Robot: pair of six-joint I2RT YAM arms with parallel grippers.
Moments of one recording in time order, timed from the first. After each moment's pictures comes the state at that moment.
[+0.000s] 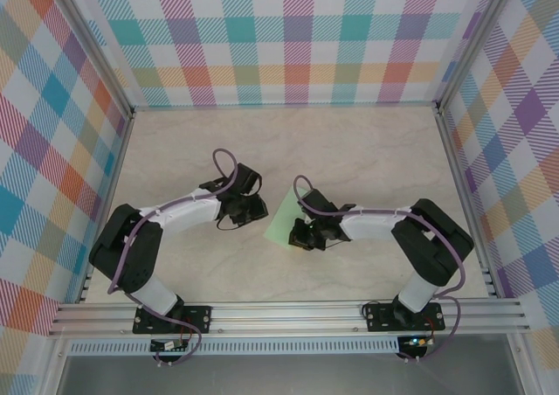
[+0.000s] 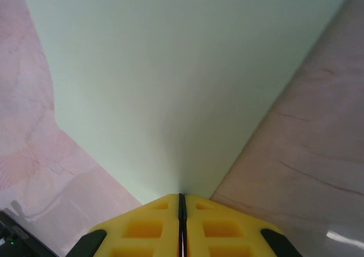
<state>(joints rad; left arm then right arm) -0.58 1.59 0.93 -0.45 0.12 -0.87 0.80 1.68 0.79 -0.18 -0.34 1.02</state>
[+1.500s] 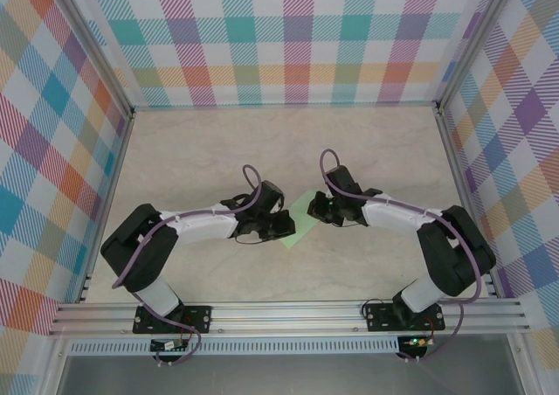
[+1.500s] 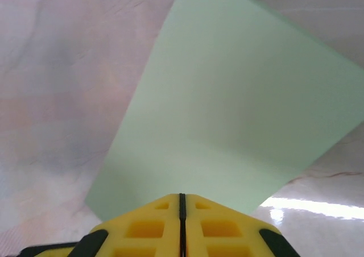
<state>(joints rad) -0.81 1.66 0.88 -0.17 0.30 -0.94 0.59 1.53 0.79 -0.22 -0.27 0.88</state>
